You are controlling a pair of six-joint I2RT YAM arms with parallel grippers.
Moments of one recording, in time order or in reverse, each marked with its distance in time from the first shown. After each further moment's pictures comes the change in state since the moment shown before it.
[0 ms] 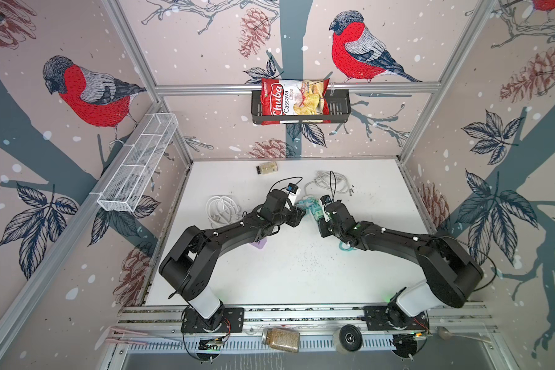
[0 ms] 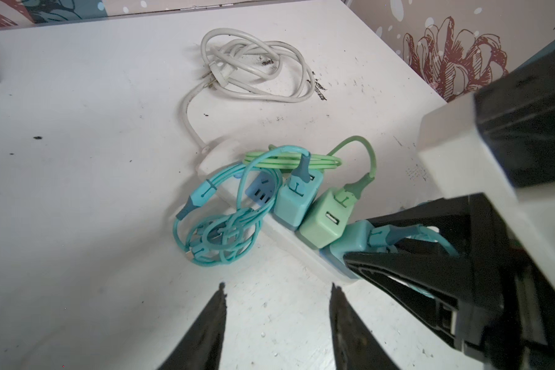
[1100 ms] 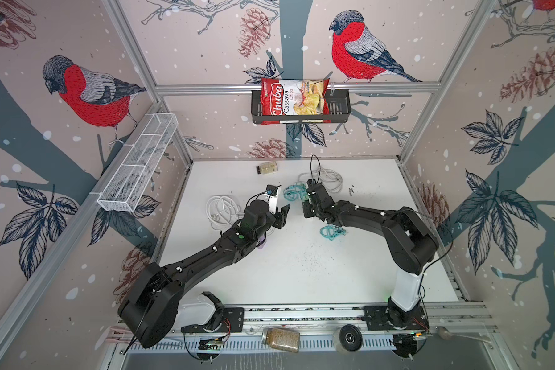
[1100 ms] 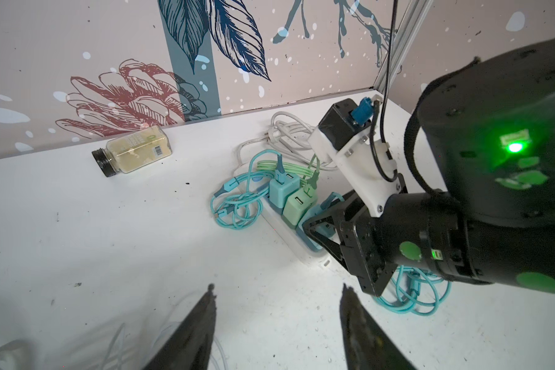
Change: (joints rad) left arm 0.002 -0.352 -0.233 0.104 -0.260 0.038; right arm -0.002 0.354 0.423 -0.134 0.038 0.060
